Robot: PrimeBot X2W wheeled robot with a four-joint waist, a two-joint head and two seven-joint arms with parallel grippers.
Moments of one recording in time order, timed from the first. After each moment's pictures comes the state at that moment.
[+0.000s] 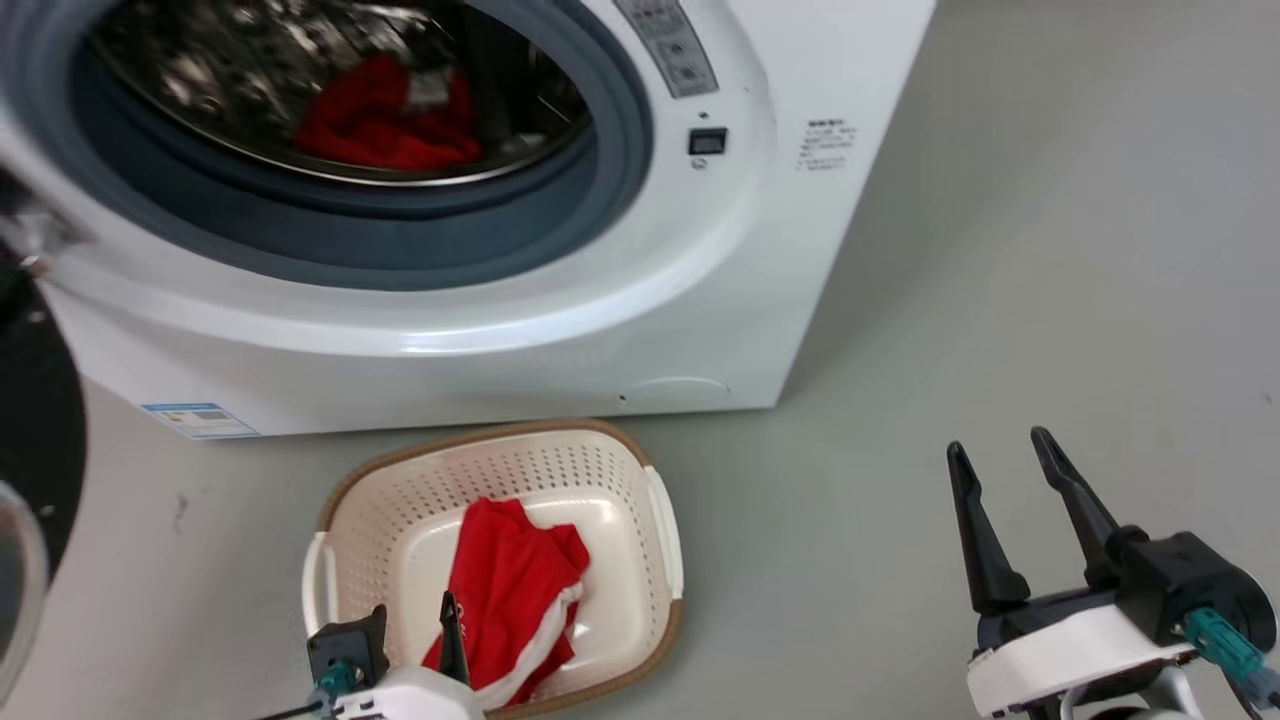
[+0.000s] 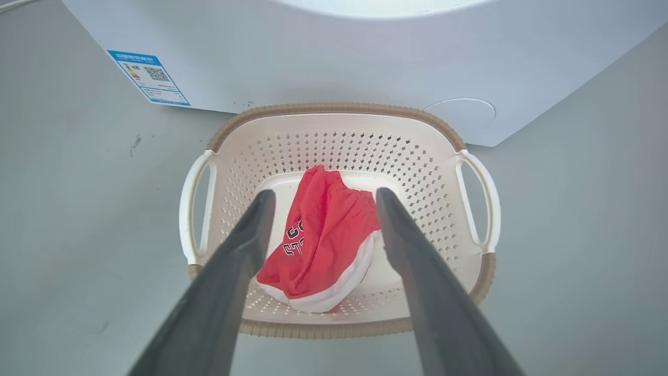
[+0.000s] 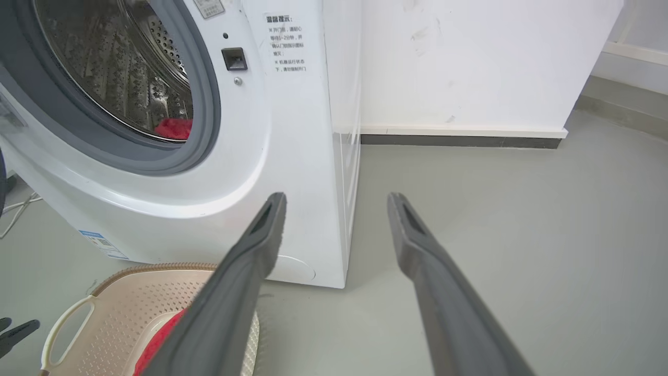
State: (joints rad) left arm -0.15 0.05 -0.09 0.69 -0.27 0.09 -0.26; right arm 0.02 -0.05 0.06 -0.08 0.08 0.13 -0.11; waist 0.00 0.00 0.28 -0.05
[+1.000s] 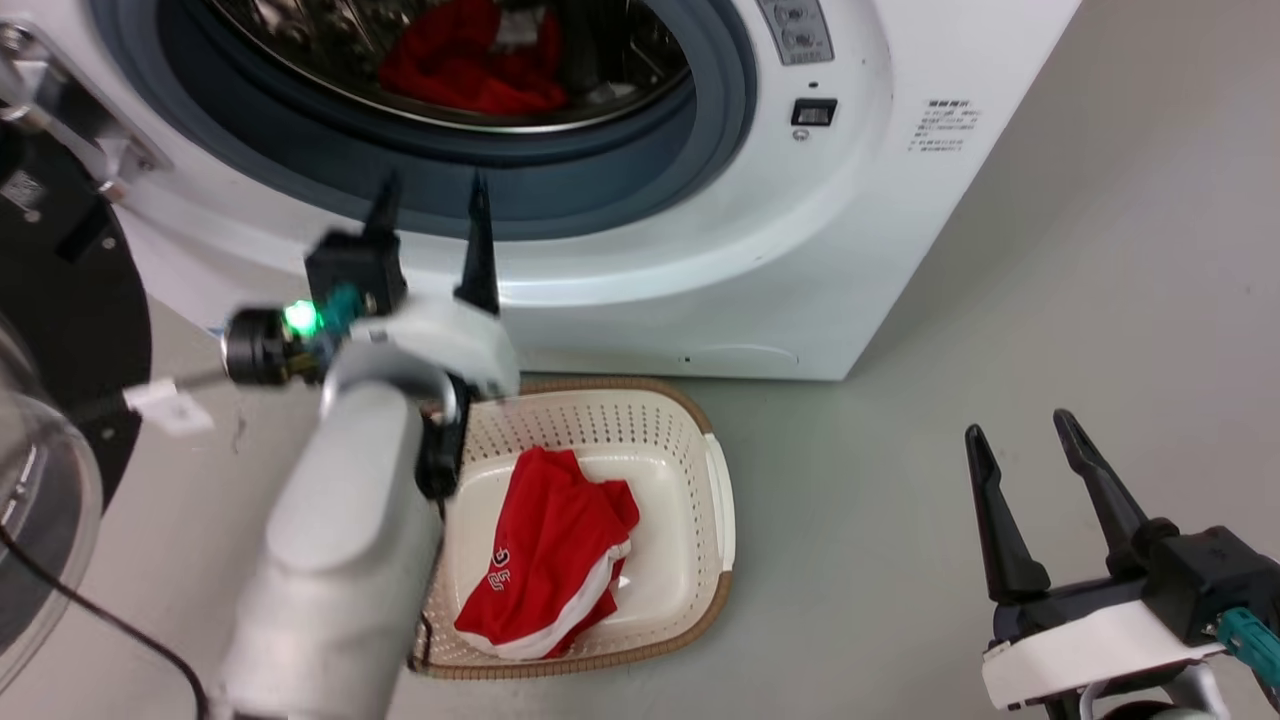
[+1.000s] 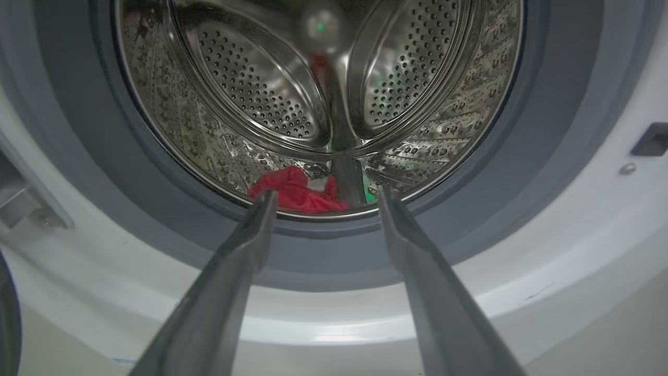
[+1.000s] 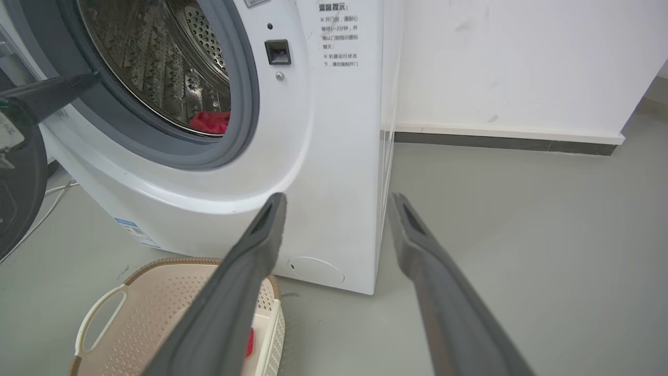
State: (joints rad) left arm -0.66 0.07 -0.17 0.62 -0.19 0.07 -0.26; right arm 0.05 -0.05 0.04 -0.19 0.08 0.13 -0.07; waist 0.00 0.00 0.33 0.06
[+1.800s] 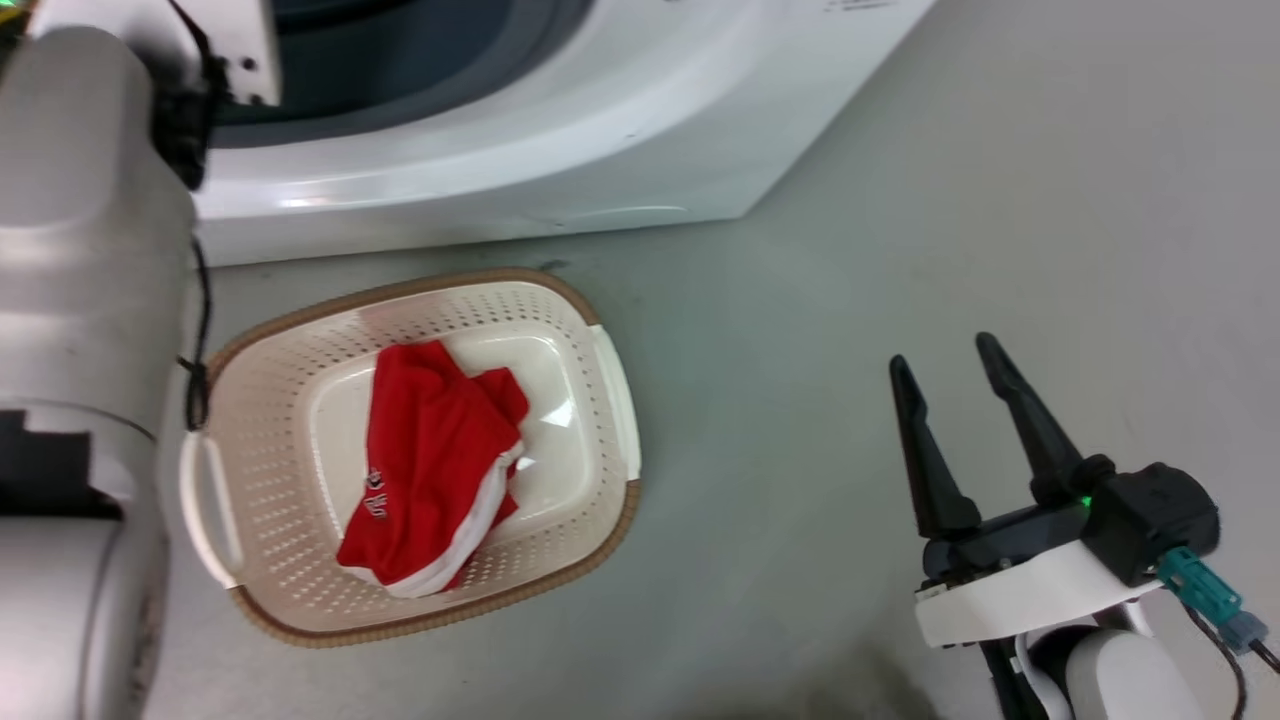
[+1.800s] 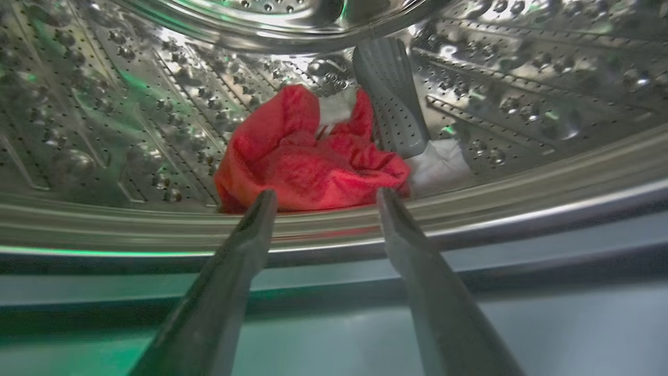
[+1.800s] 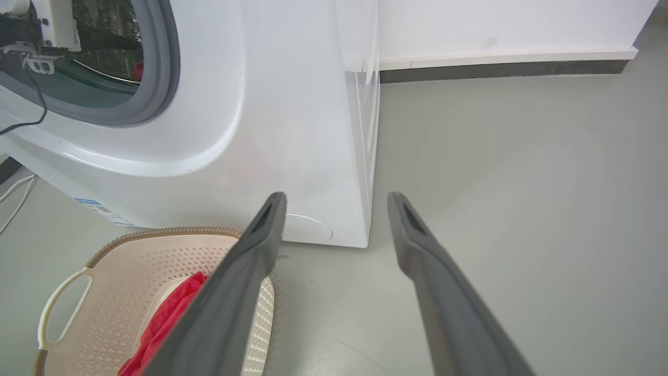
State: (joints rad) left arm -1.32 0.28 -0.20 1.13 -0.16 0.00 0.10; right arm -0.11 -0.05 0.15 -0.09 0.13 0.13 -0.16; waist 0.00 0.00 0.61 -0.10
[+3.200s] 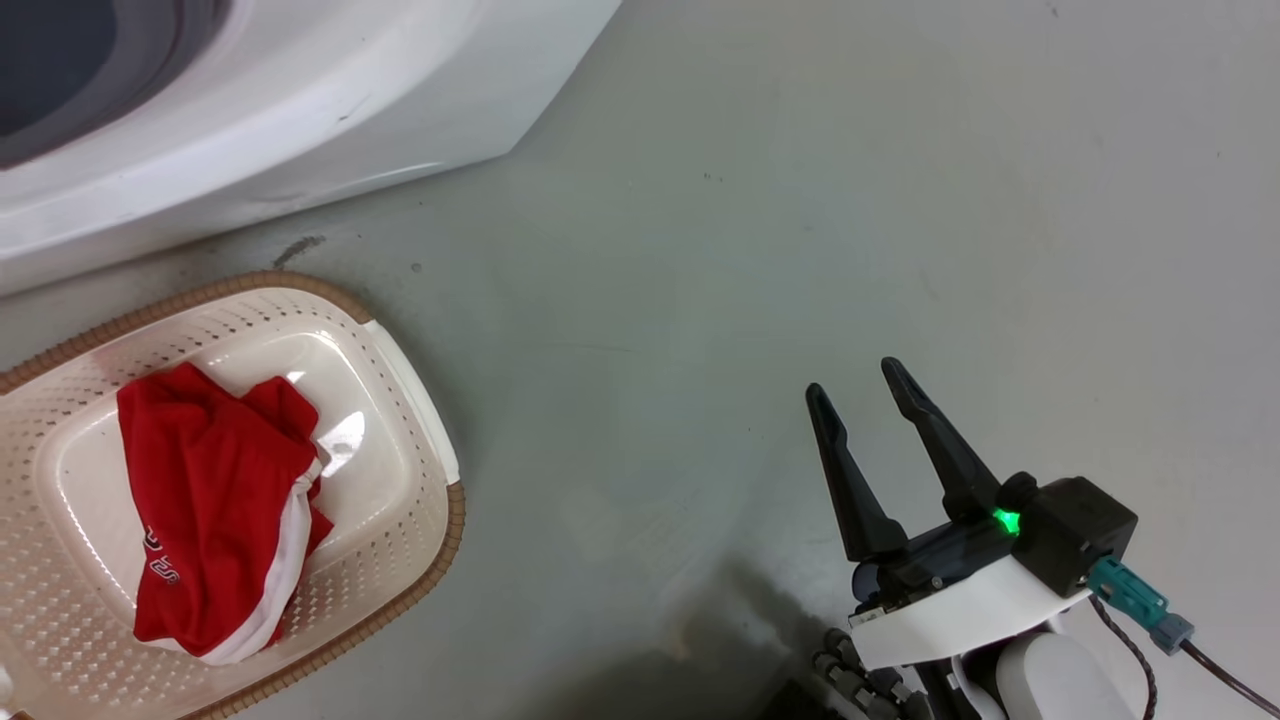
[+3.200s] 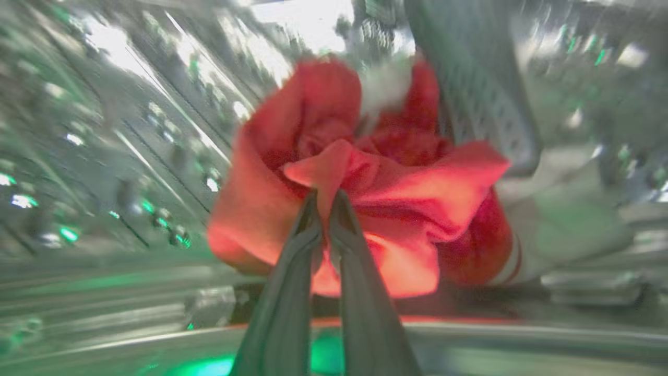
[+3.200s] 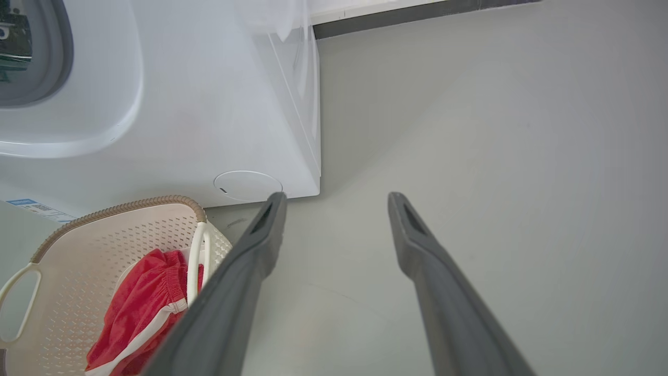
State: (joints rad) left arm -1.46 0.64 -0.31 0.94 -0.08 0.10 0.60; right arm -0.14 -0.05 0.30 0.03 0.26 0.13 -0.26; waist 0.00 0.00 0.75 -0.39
